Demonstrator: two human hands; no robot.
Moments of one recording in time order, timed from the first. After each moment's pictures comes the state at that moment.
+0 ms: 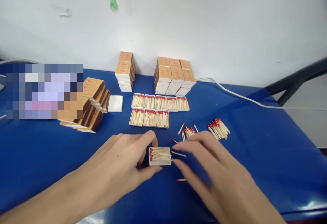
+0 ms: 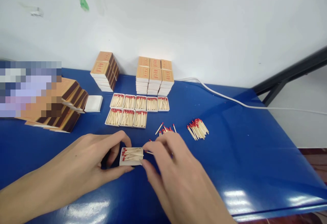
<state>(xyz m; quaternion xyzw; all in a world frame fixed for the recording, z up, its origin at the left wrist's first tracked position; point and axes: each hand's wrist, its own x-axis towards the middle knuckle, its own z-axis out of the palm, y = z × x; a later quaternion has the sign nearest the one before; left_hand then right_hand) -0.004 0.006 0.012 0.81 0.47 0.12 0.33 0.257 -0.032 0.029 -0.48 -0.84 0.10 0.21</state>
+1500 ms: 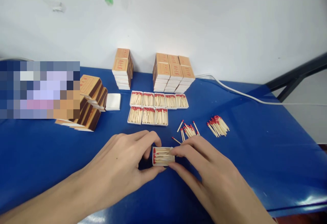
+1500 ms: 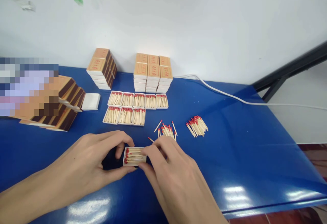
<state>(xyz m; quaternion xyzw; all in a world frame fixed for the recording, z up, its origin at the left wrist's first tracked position) 0.004 0.003 -0.001 0.83 0.44 0.20 0.30 0.251 -0.037 0.013 -0.50 -0.84 0.13 0.20</state>
